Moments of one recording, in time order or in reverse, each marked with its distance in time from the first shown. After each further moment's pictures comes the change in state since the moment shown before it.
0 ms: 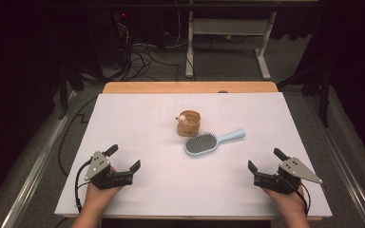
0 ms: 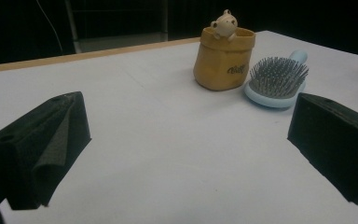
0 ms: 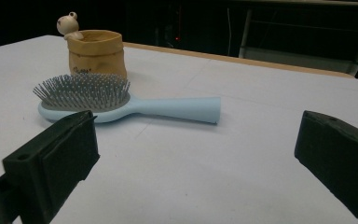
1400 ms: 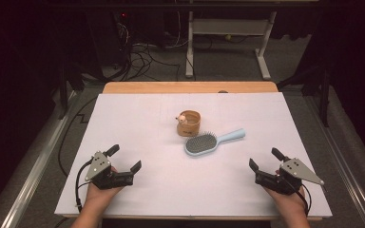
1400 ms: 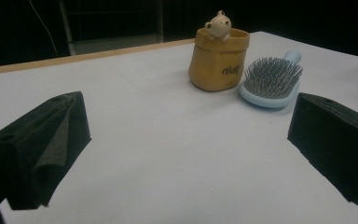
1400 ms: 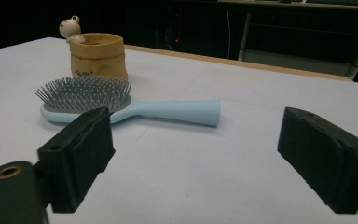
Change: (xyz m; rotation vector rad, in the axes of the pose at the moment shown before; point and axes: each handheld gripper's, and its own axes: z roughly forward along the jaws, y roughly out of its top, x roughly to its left) left arm 0.001 -0.001 -0.001 0.015 -0.022 0.011; right arm 0.001 0.002 -0.004 -0.010 0.001 -0.005
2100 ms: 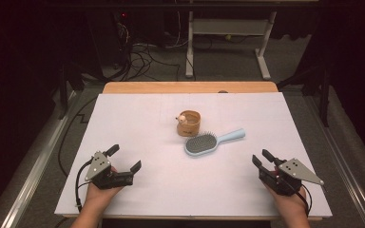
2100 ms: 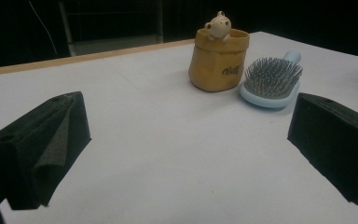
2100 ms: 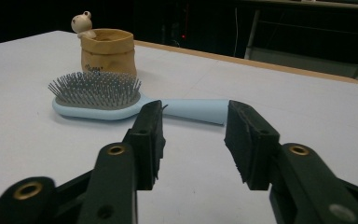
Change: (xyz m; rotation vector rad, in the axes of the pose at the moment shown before) left arm 0.000 0.000 0.000 0.000 -0.003 0.002; right arm 0.004 0.004 -0.003 0.021 0.024 -0.024
